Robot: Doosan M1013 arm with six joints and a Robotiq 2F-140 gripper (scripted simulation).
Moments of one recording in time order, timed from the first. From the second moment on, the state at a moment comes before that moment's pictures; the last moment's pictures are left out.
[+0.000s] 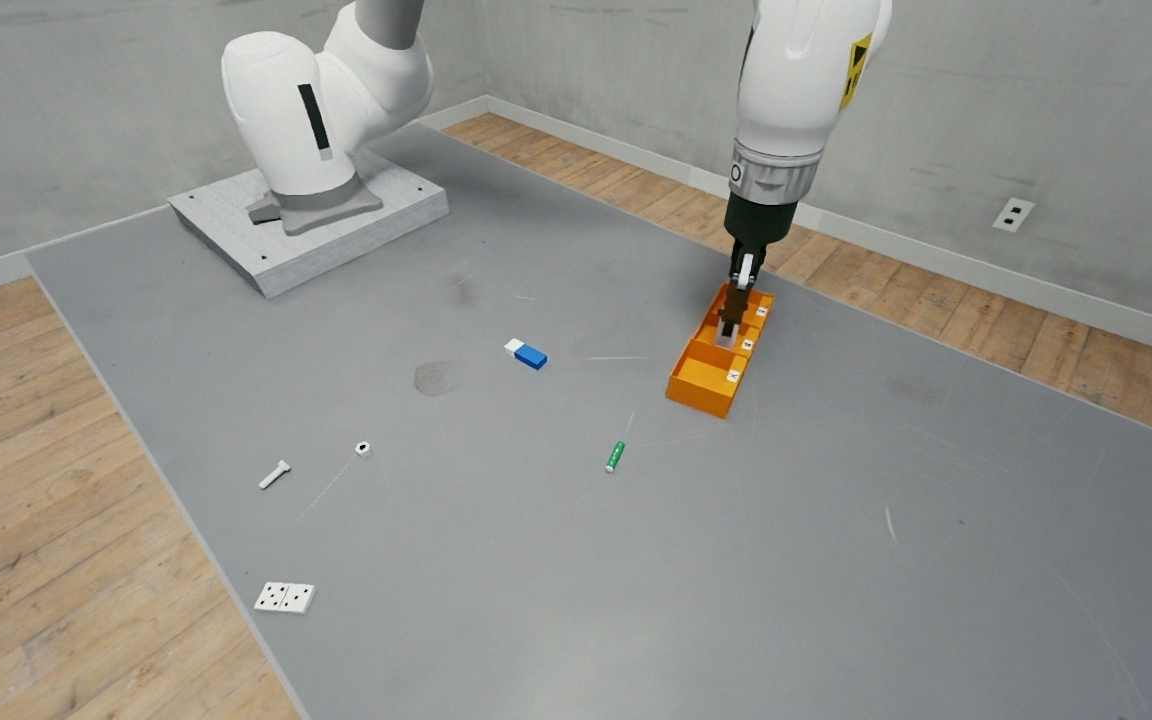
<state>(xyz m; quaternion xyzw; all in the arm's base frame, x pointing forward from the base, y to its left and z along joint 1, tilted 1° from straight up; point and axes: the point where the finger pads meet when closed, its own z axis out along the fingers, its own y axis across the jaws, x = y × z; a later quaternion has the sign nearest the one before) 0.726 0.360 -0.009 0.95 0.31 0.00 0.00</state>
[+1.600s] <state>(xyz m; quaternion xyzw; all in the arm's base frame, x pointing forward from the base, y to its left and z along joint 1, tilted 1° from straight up) 0.726 0.361 0.047 0.95 0.31 0.00 0.00</state>
